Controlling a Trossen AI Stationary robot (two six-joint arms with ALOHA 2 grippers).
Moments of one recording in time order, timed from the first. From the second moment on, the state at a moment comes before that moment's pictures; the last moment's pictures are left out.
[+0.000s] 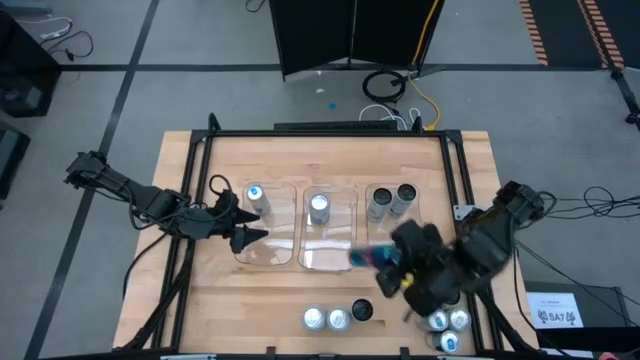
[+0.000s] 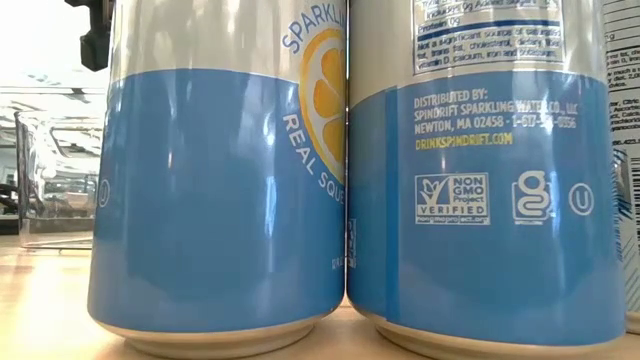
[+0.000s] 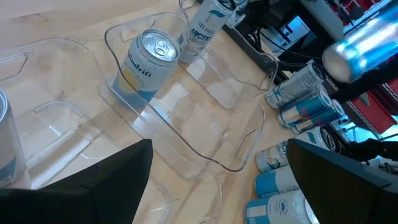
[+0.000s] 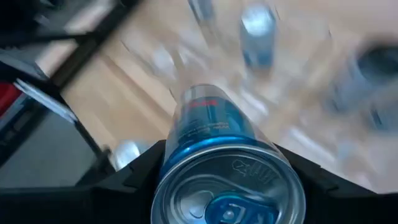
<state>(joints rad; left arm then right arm) -0.45 0.85 0.72 -0.43 -0.47 -1.01 0.66 1.74 2.09 -1.53 0.58 1.49</state>
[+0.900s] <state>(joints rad) -0.45 0.54 0.72 -0.52 -0.44 -0.57 0.05 2.08 2.10 -0.85 0.04 0.80</state>
